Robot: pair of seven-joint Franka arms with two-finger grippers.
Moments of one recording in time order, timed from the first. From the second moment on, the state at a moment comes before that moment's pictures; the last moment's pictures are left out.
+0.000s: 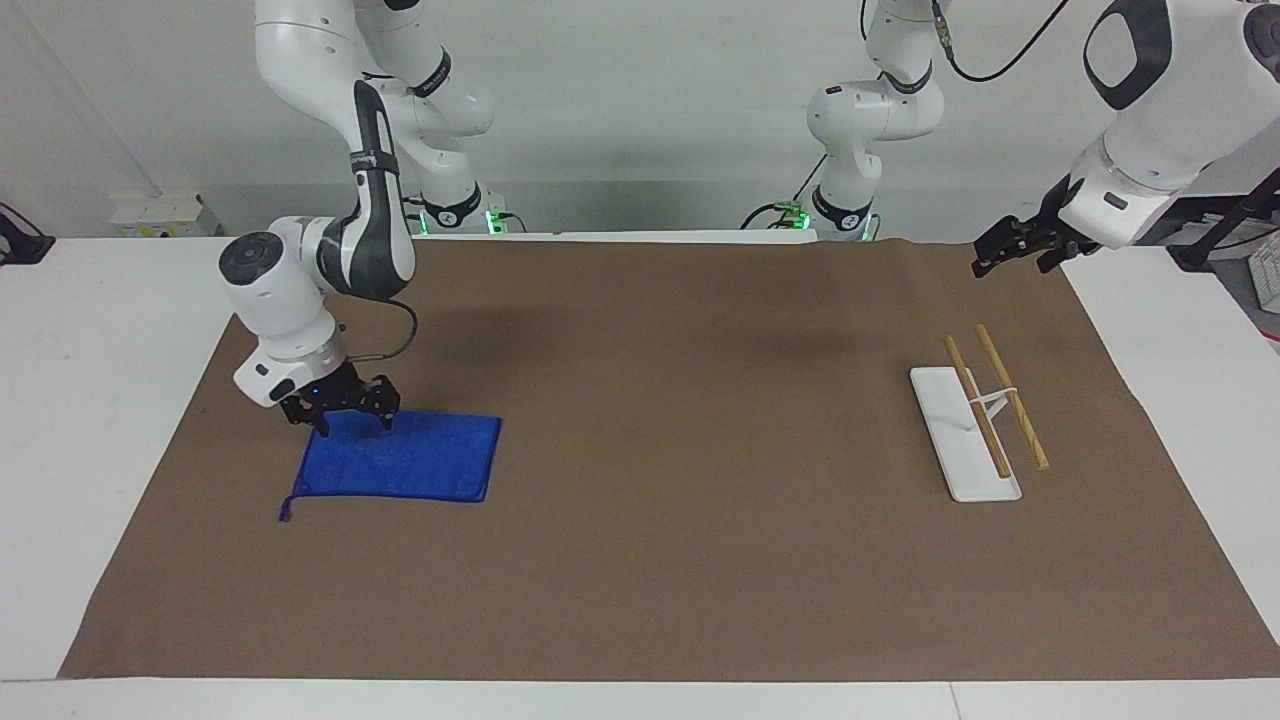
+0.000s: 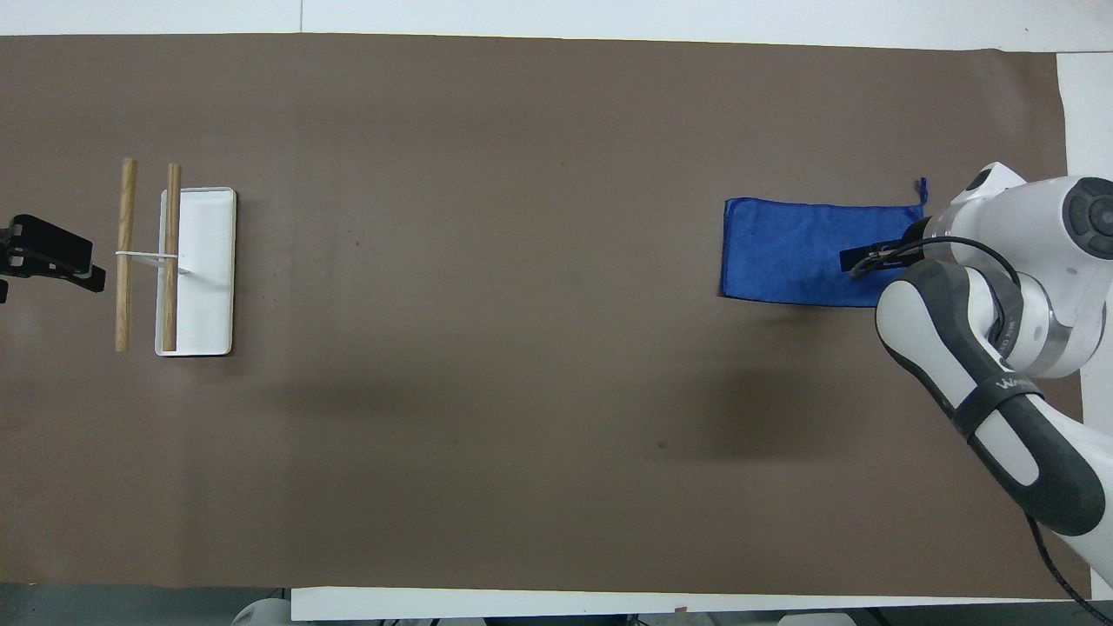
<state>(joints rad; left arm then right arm) -0.01 -0.01 -0.04 -1.62 -0.05 1.40 -0.06 -0.07 0.20 -0.03 -2.16 0.03 2.45 -0.22</state>
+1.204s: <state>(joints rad) -0.01 -0.01 -0.04 -1.62 -0.05 1.40 -0.06 -0.07 0.26 -0.02 -2.16 0.03 2.51 -0.25</state>
